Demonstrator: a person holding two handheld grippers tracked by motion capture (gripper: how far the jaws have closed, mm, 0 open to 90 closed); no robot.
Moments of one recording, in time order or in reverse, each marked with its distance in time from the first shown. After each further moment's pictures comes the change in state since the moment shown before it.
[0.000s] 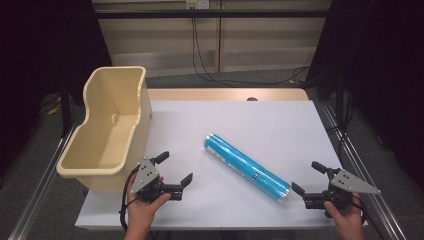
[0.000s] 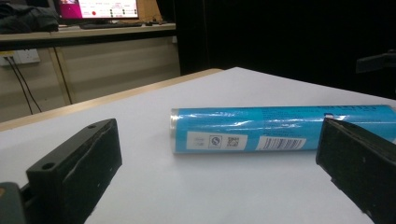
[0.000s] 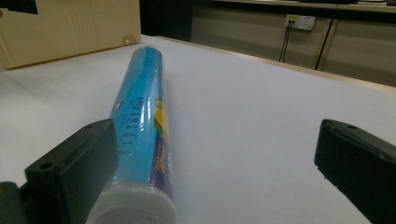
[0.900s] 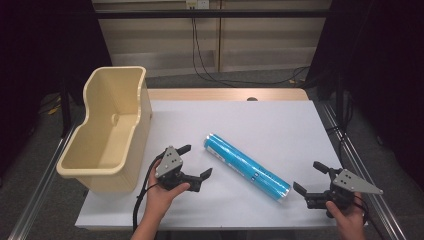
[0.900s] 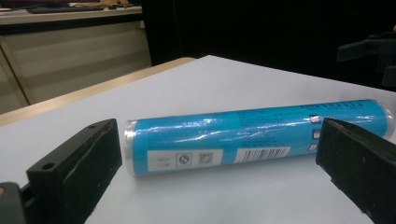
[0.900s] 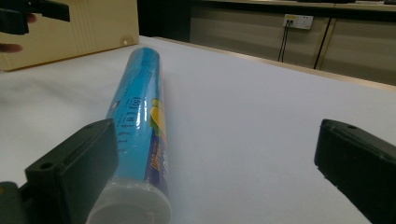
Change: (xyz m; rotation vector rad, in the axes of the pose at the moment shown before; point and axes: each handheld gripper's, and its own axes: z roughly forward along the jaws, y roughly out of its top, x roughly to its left) left arm -0.009 0.013 0.058 0.075 -0.133 0.024; right arm -0.003 -0.001 -0.003 -0.003 -0.004 0.010
